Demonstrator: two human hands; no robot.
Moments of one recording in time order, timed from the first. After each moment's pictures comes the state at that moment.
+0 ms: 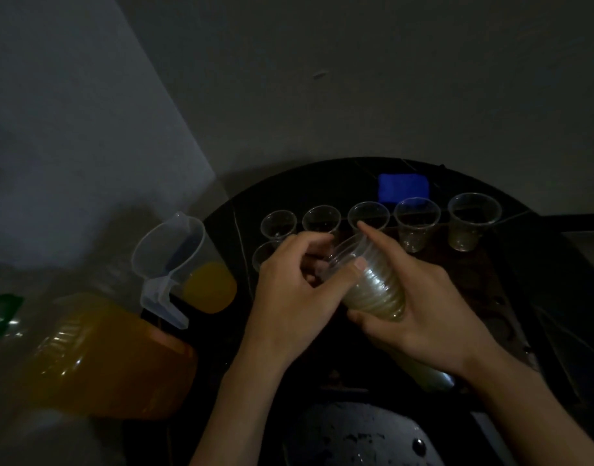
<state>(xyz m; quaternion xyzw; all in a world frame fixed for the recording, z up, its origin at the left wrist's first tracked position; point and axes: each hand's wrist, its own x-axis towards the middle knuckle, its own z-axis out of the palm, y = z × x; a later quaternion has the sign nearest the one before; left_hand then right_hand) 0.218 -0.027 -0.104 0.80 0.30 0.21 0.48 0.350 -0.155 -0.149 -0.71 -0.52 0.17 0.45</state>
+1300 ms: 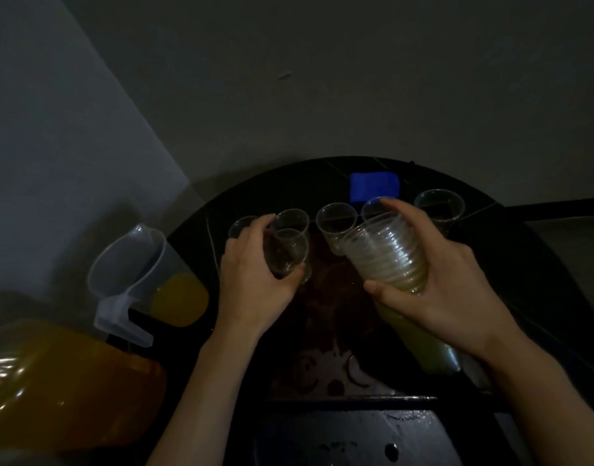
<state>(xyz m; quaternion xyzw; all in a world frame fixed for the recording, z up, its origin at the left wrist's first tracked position) 0.250 0.011 -0.149 0.88 0.36 0.23 0.22 0.392 -0.183 -0.149 -0.71 -0.45 0.12 0.53</state>
